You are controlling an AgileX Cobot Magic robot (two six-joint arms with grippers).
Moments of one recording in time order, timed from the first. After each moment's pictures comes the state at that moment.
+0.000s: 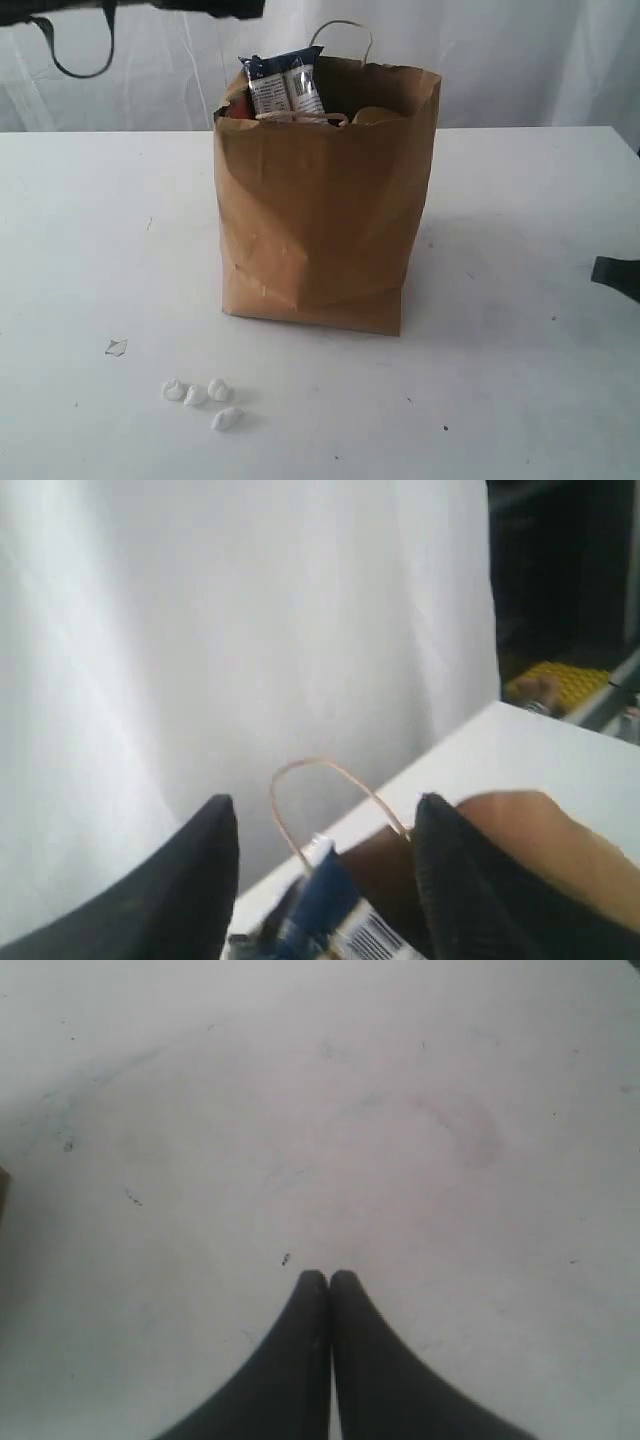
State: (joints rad) left arm -0.52 1.44 -1.29 1.66 -0.20 -1.47; right arm -0.02 1.11 -0.43 -0.48 0.12 0.73
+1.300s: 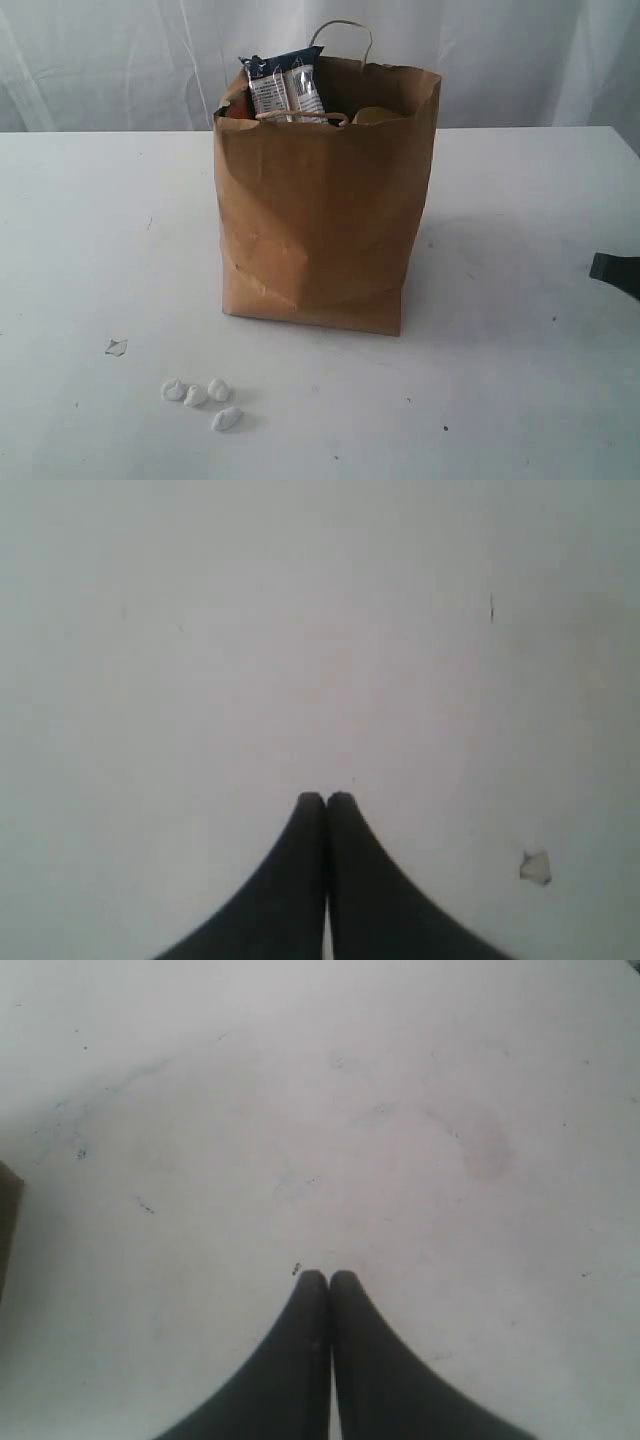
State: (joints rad) left arm 0.09 0.80 -0.69 -0.05 0.61 0.06; right arm -0.02 1.11 -0.43 -0.48 0.10 0.72
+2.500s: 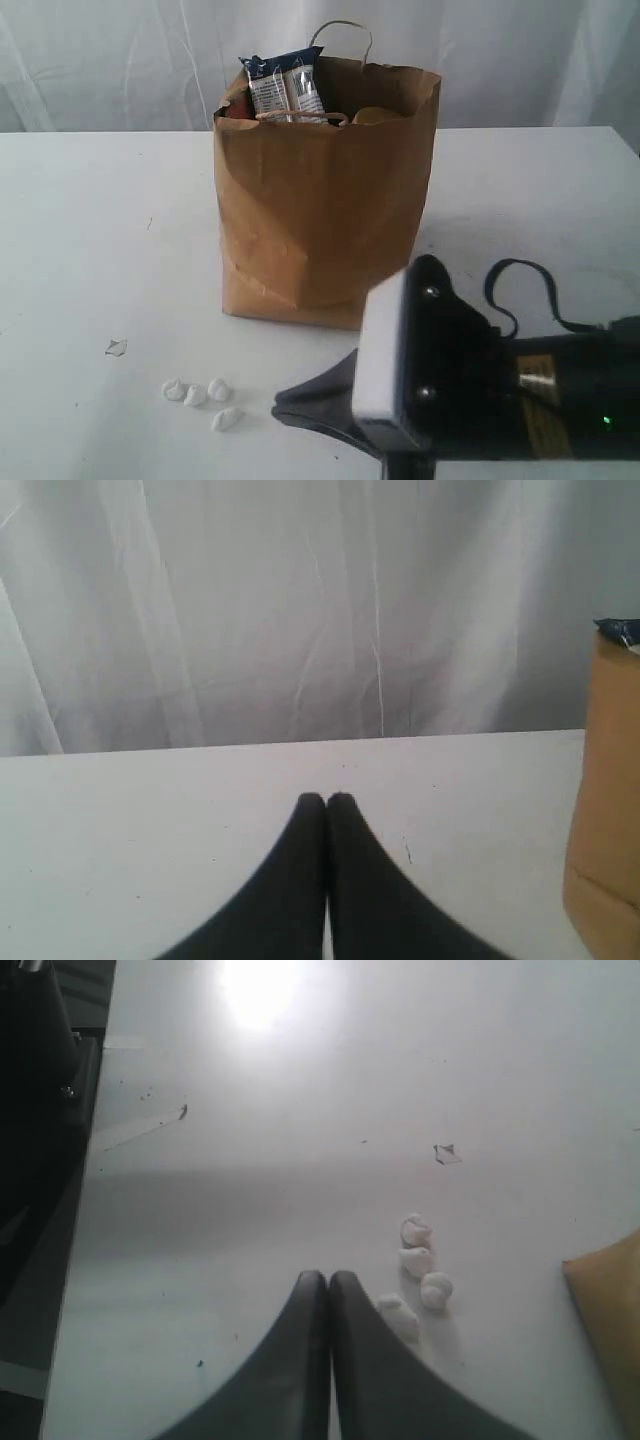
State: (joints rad) left arm -0.06 0.21 -0.25 0.05 0.11 -0.04; right arm 0.72 1.20 -0.48 -1.40 -0.58 0.88
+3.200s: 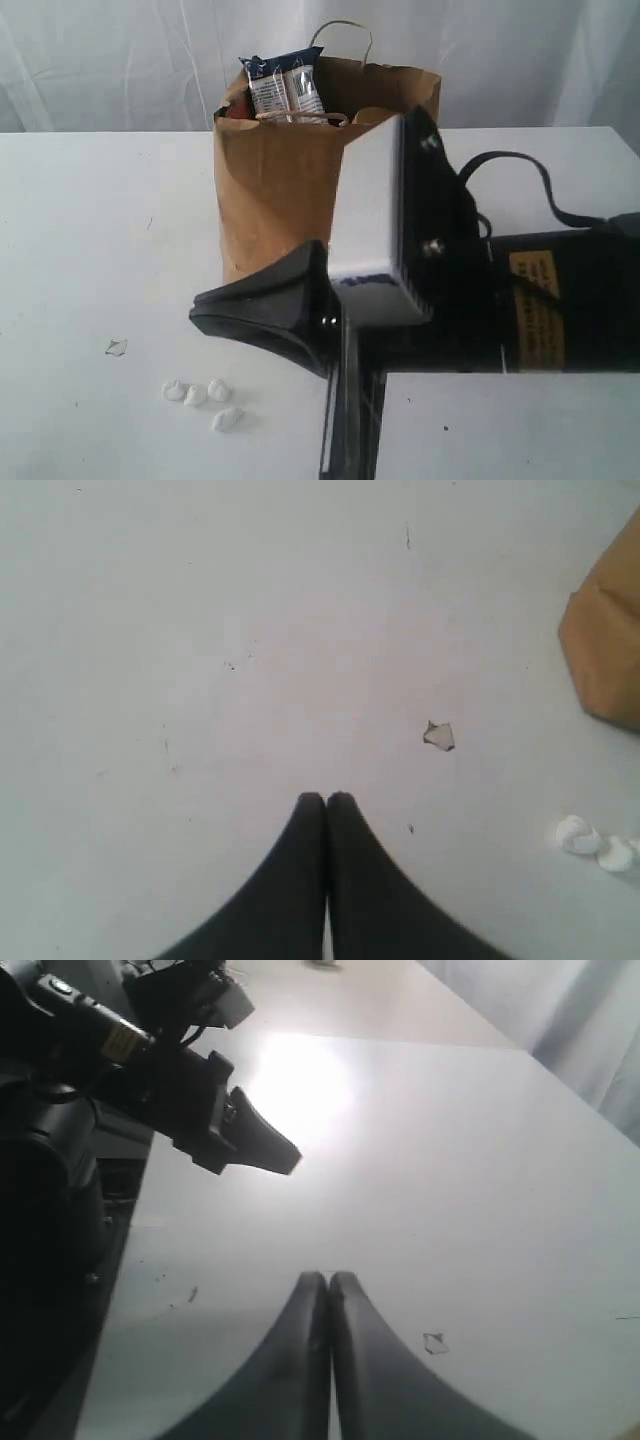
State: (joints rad) left arm -0.06 0.20 -0.07 -0.08 0.43 -0.20; right arm 0.74 1.17 -0.67 -1.39 -0.67 0.98
